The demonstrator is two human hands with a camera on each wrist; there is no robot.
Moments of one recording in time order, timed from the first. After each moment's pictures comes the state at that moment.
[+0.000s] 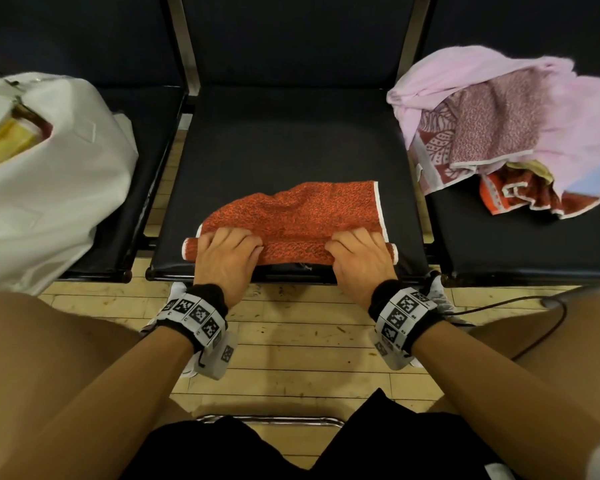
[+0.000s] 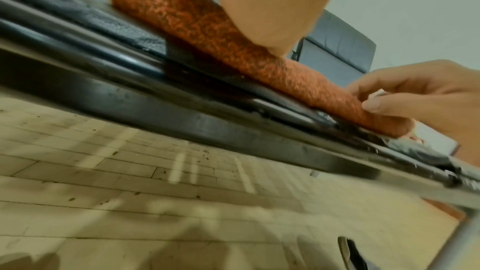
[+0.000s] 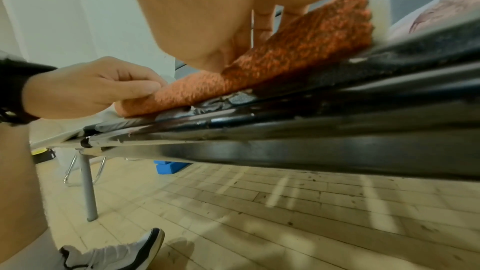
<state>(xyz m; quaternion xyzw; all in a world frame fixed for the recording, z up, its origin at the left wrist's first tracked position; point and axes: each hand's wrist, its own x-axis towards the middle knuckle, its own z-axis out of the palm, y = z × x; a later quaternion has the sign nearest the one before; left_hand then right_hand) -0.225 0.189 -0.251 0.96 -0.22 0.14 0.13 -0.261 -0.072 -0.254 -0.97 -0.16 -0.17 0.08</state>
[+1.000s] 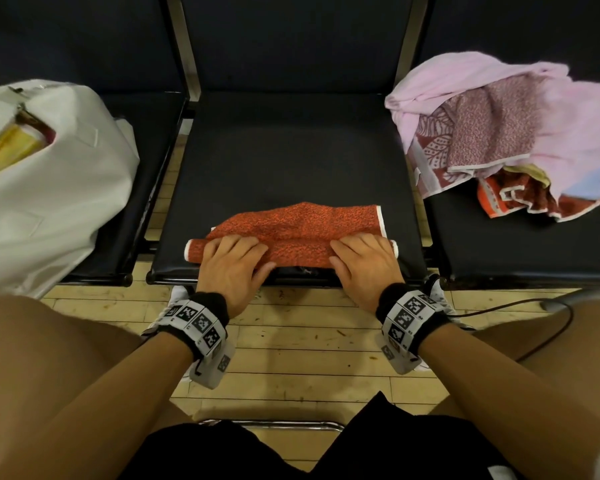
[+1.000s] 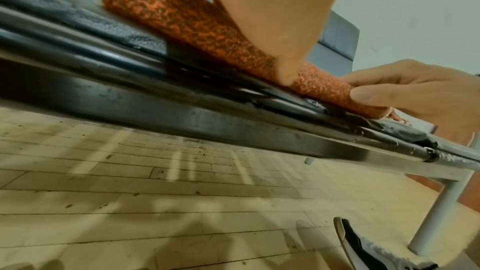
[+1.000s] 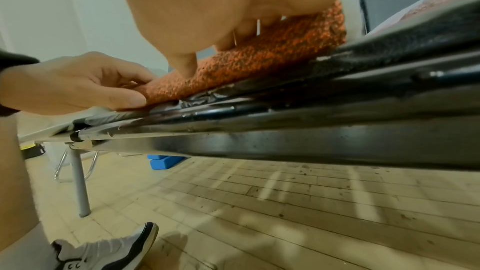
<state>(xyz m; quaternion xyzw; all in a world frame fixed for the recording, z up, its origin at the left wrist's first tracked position) -0.232 0.186 -0.252 0.96 -0.24 0.10 0.10 -0.267 -0.083 -0.250 -0.98 -0.13 -0.12 0.11</state>
